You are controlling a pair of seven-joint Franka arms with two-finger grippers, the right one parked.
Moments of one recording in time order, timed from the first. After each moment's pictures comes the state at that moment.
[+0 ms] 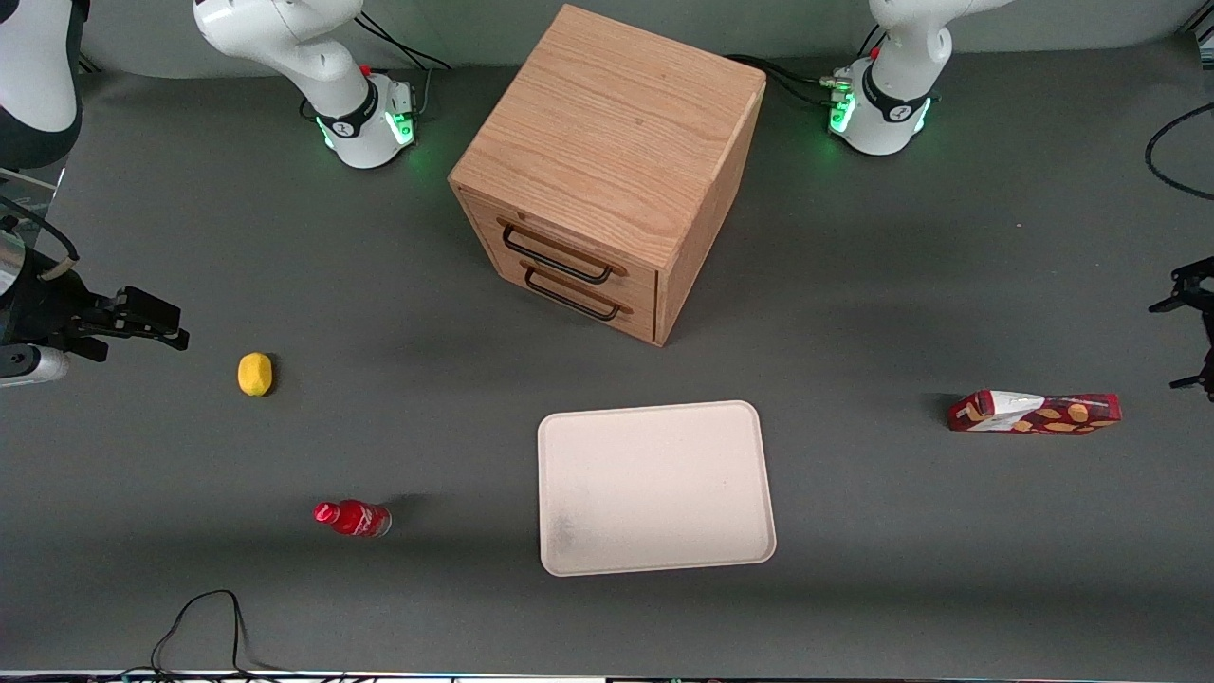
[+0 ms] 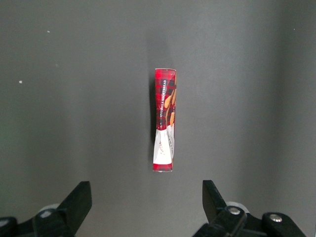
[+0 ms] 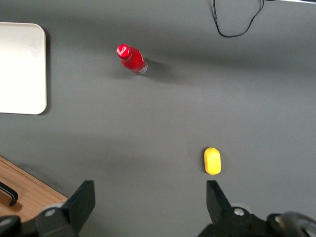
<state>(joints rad) 0.26 0.20 -0.07 -1.62 0.04 1.79 -1.38</state>
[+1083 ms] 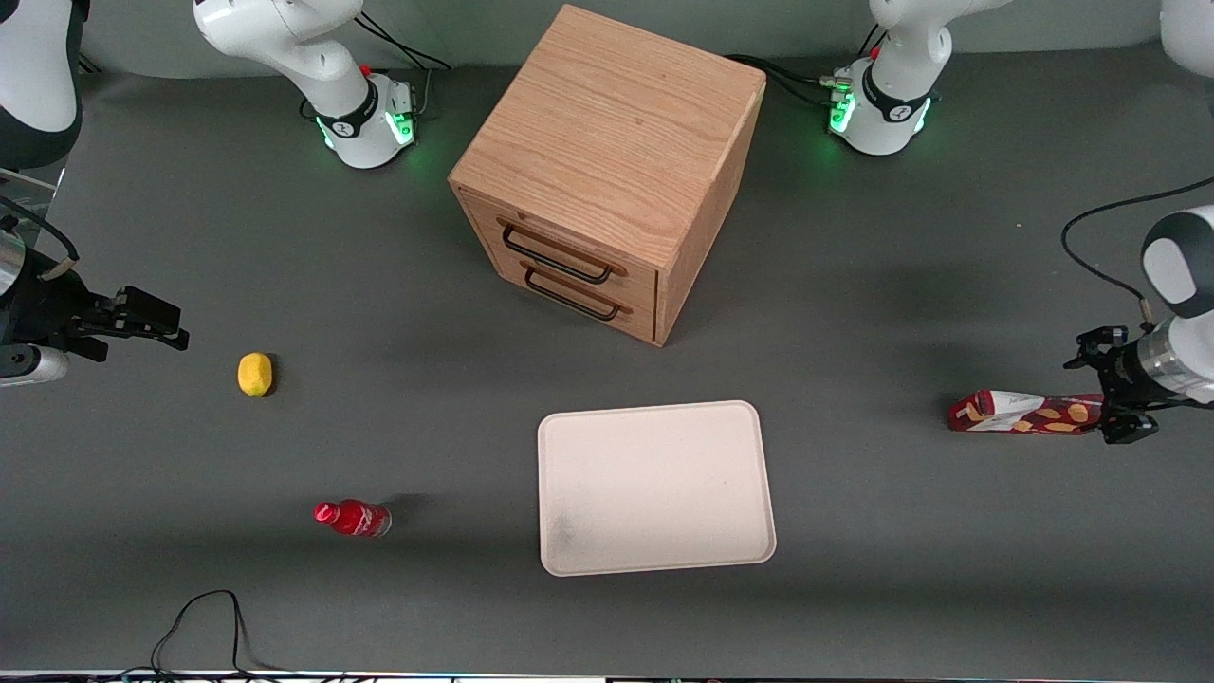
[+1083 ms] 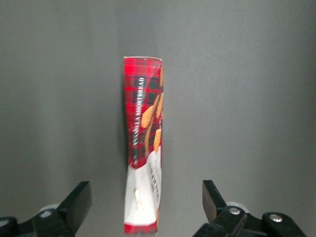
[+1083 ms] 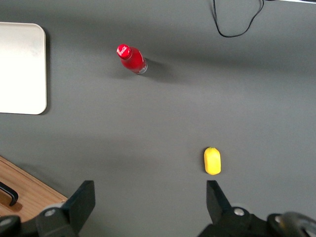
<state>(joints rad) 0.27 0.35 -0.06 -1.88 0.05 2.27 -1.38</state>
